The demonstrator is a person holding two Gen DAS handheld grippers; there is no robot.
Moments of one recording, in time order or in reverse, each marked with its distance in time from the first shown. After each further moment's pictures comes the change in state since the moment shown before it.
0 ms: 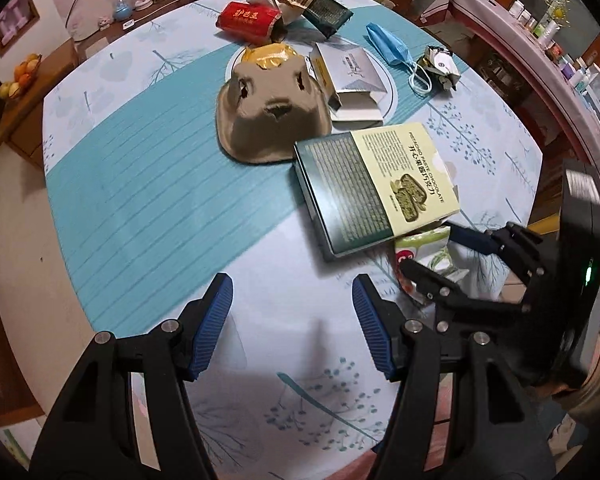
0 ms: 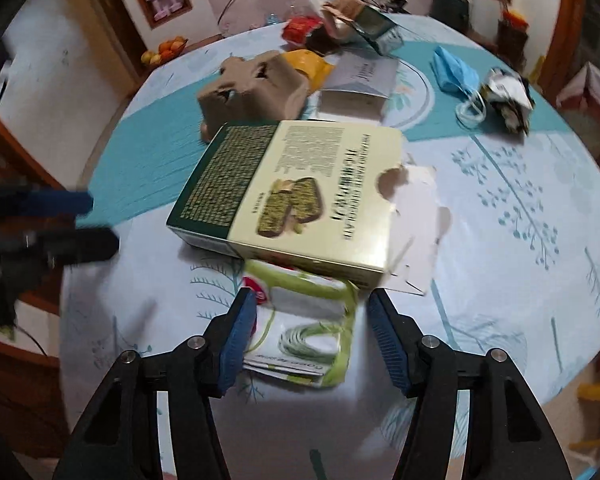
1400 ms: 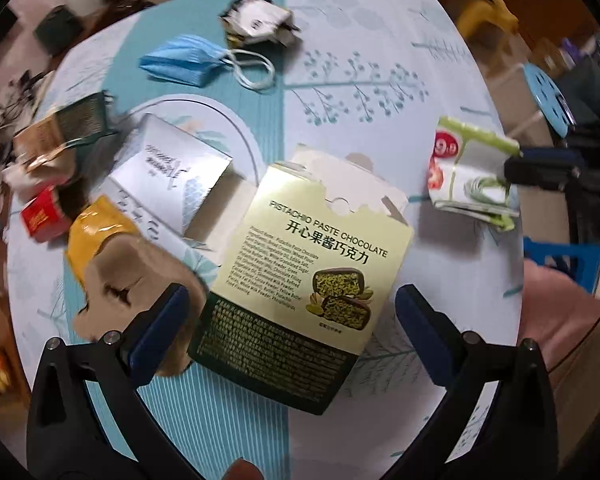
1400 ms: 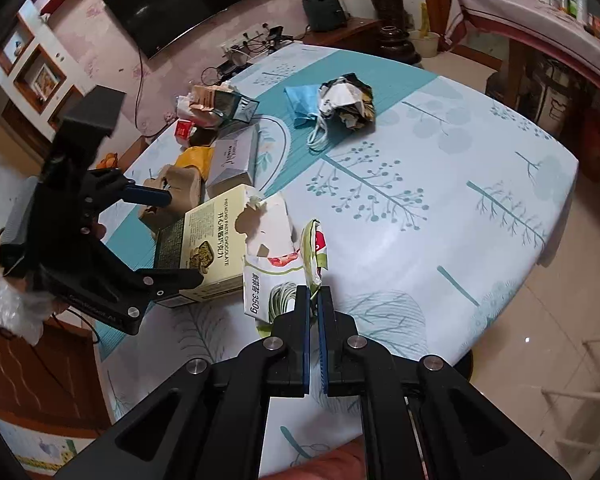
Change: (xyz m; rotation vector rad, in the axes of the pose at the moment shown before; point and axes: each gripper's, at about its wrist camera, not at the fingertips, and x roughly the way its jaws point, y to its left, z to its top) left arm 0.072 -0.099 0.104 0.880 0.160 -0.082; right arm -0.086 -0.099 -0.030 0.517 -0.133 -0.012
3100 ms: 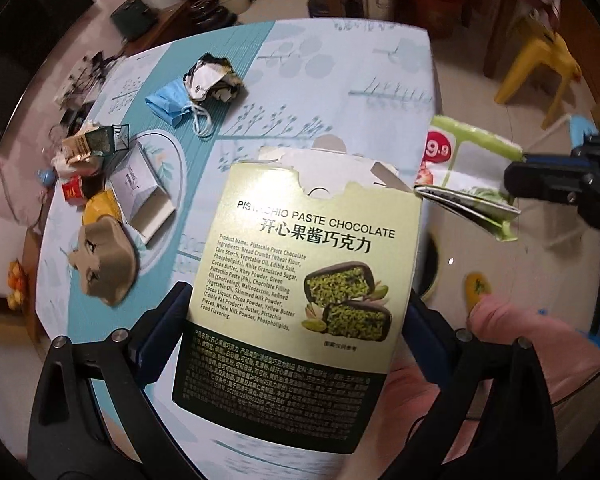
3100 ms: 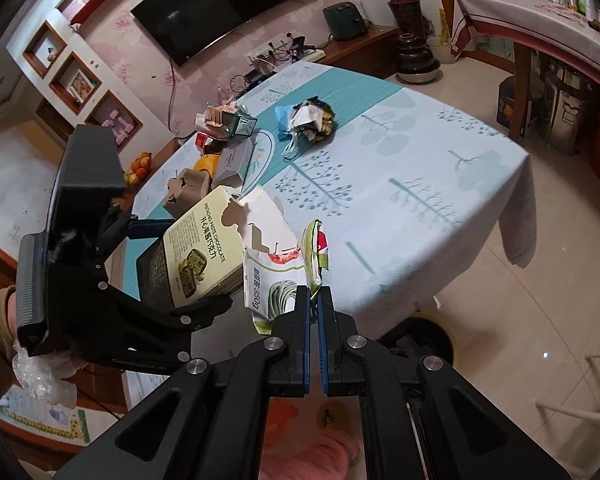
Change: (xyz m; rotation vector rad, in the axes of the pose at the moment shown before) left arm -0.035 -0.152 0.039 -0.265 -0.062 0.307; right arm -0.095 -0.110 -0.026 -0.045 -0.014 0.147
